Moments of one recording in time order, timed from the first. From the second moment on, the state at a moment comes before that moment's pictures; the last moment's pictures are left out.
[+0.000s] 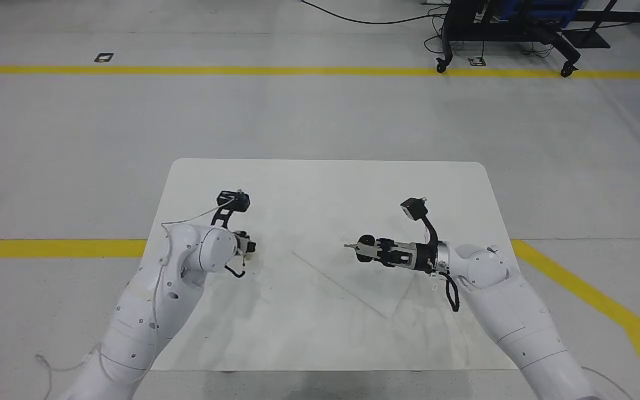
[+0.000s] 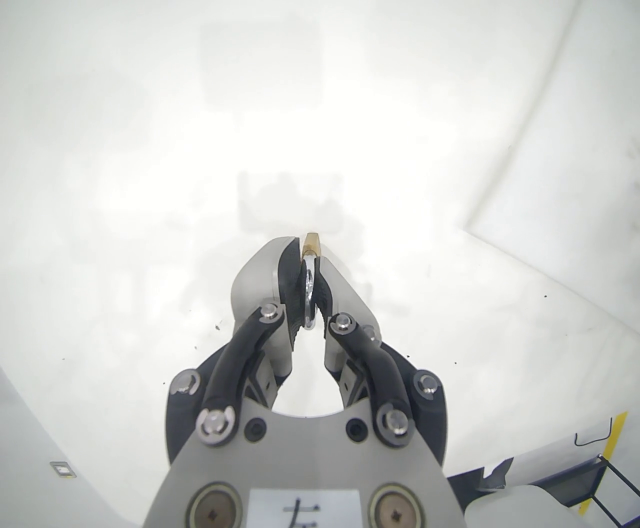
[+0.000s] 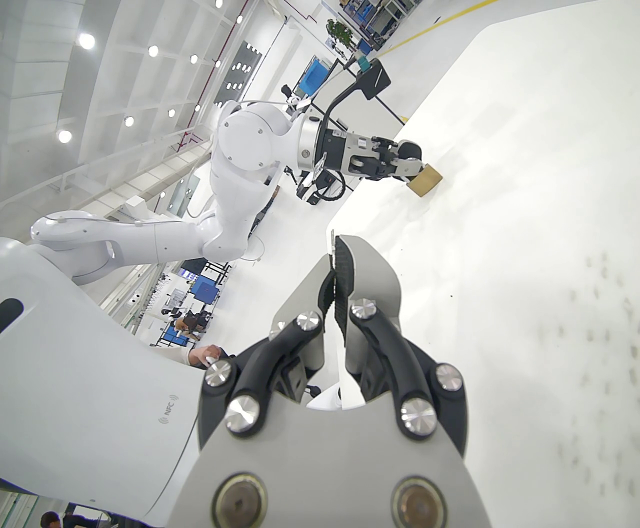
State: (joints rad) left arm 1.07 -1.09 -1.06 -1.59 0.95 0.24 -1.21; right arm -1.20 -1.09 1.15 -1.30 0.25 -0.77 1.01
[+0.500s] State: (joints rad) left arm 1.15 -1.08 -1.17 -1.68 0.76 0.10 -1.05; right arm -1.20 -1.09 1.15 -1.30 0.25 -0.77 1.01
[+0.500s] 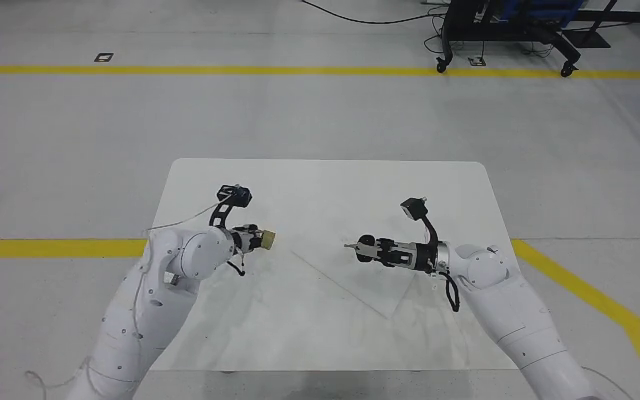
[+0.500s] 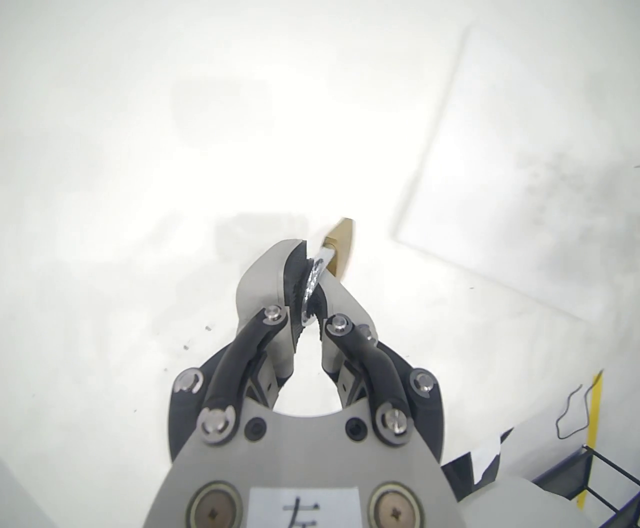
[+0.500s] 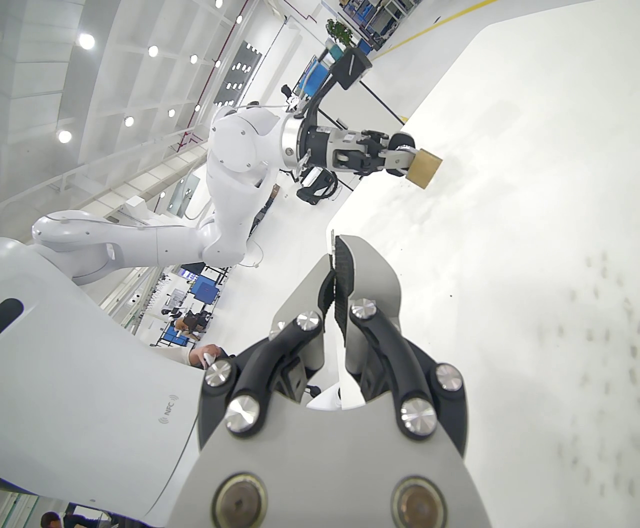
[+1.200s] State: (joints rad) left arm 1.14 -1.10 -1.27 -1.53 0.12 -0.26 -0.89; right arm -1.20 -1.09 1.15 -1.30 0.25 -0.77 1.00
